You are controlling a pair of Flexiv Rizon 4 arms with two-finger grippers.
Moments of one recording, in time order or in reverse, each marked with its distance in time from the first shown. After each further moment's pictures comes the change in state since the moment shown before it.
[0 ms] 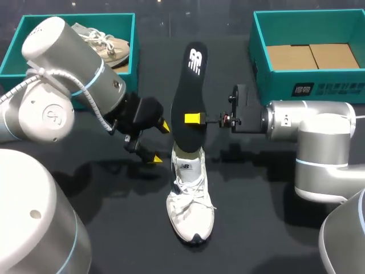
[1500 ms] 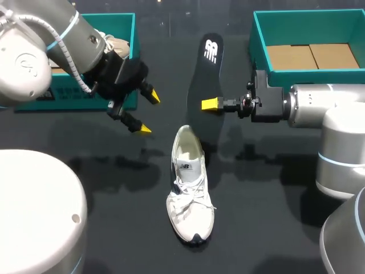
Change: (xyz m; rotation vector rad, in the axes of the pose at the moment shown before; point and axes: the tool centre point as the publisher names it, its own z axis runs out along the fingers) left arm -0.020 -0.031 -0.092 0.037 0.013 -0.021; right arm 0.039 0.029 -0.039 0.013 -0.045 0.226
